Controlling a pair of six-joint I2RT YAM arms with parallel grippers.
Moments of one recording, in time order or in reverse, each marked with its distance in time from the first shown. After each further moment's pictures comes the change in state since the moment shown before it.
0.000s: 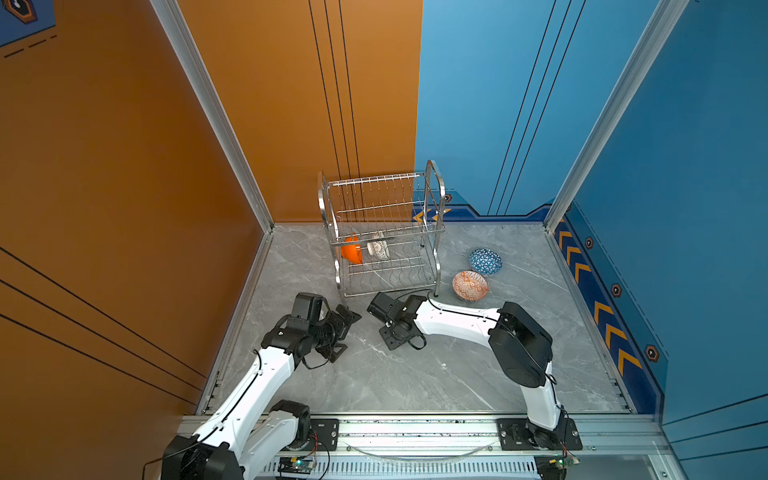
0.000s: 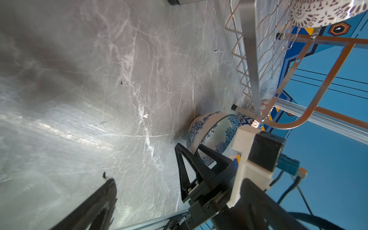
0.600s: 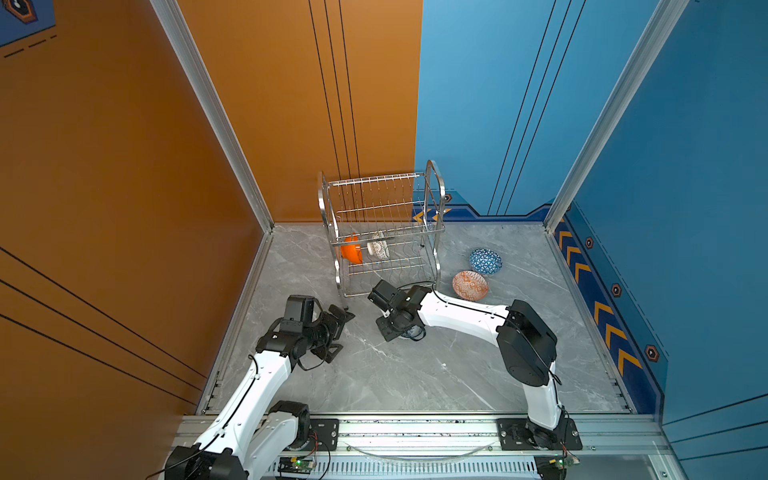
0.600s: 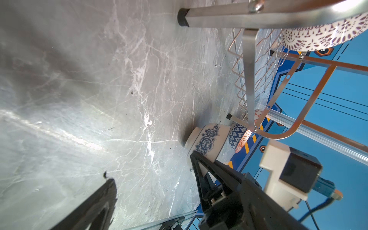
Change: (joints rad) left arm 0.089 -0.021 -0.018 -0.005 0.031 -0.003; right arm -0.041 -0.038 0.060 0.010 -0.124 0.007
